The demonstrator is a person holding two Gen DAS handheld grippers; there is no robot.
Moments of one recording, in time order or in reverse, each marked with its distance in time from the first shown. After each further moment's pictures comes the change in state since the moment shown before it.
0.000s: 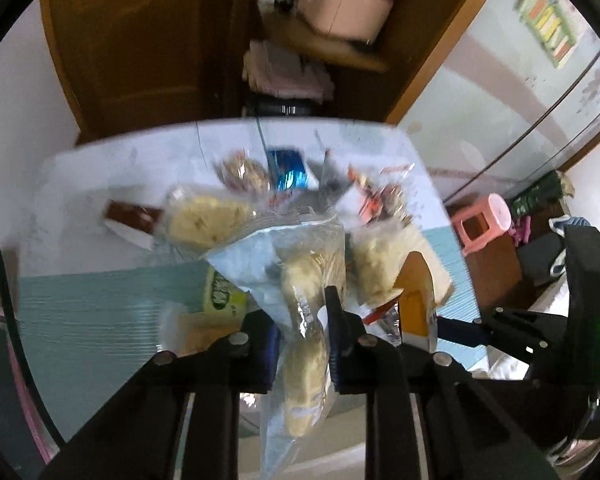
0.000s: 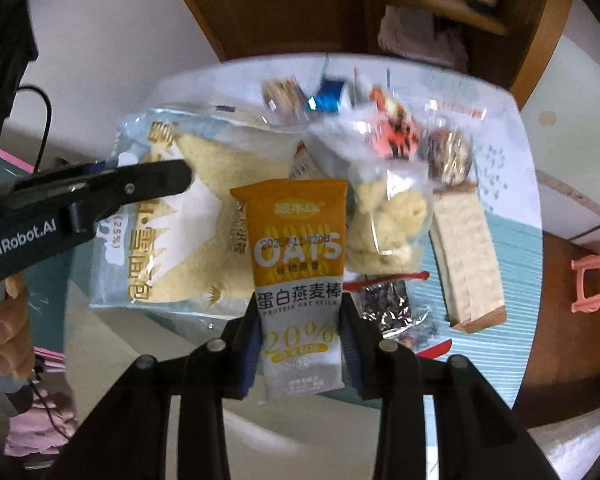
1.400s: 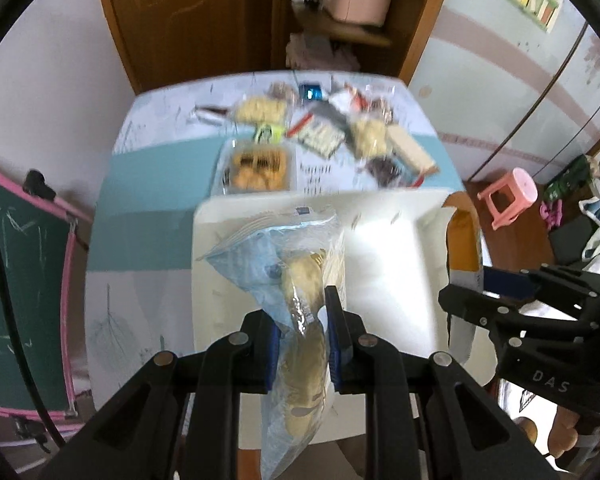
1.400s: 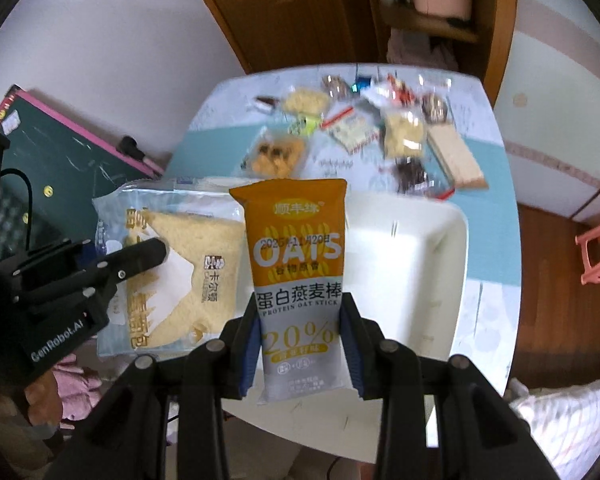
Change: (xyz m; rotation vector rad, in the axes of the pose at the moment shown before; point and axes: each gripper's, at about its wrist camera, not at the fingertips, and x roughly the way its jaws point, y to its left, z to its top) left arm -0.120 -0.058 -0.210 -0.037 0.038 0.200; right arm -0.088 0.049 -0.152 0.012 -0.071 0.047
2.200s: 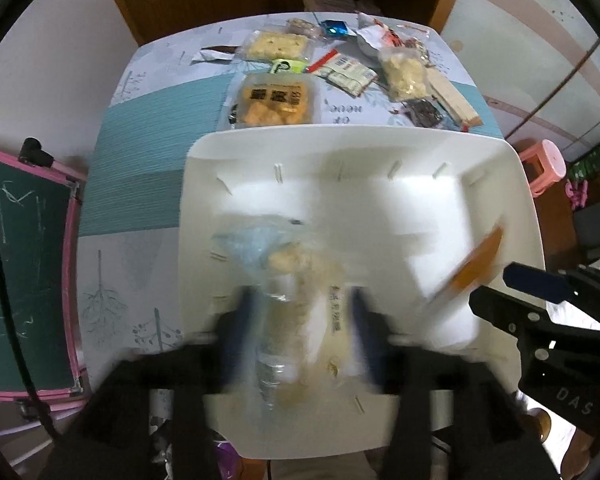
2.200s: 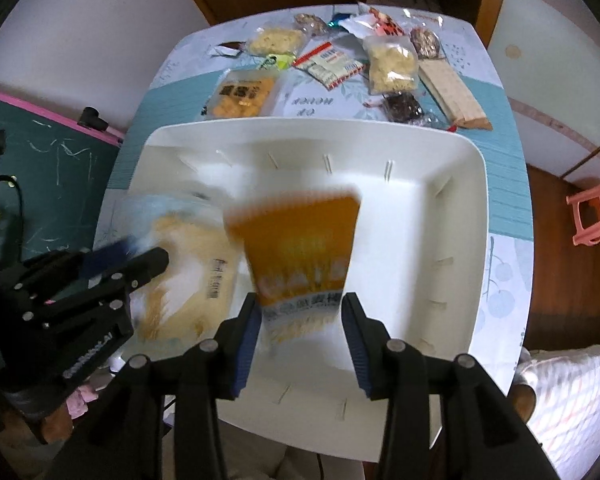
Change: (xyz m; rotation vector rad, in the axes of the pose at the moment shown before) left arm 0.061 0.005 0.001 -0.020 0.140 0.076; right arm 0.053 -0.009 -0.010 0.071 0.159 -0.061
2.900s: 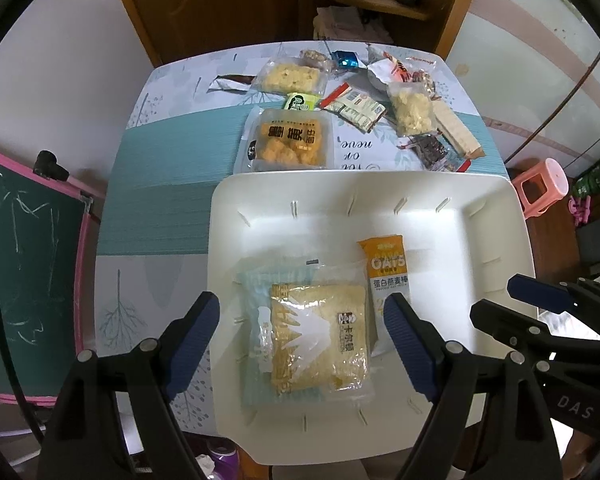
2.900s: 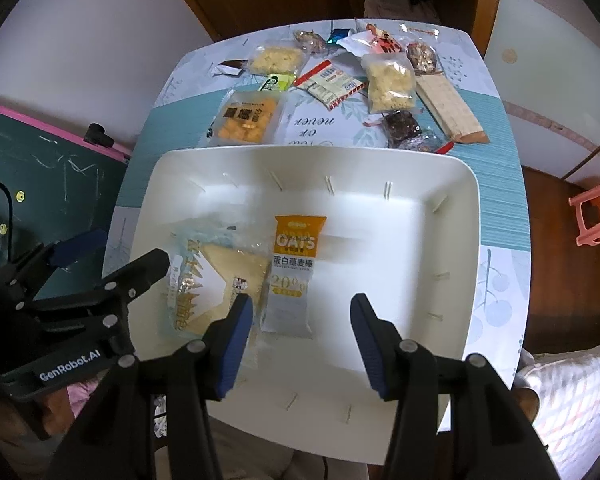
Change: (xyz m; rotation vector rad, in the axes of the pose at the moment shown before) left arm -0.024 0.008 0.012 -0.013 -0.068 0.016; right arm -0.015 0.000 0.009 0.015 -0.052 0.030
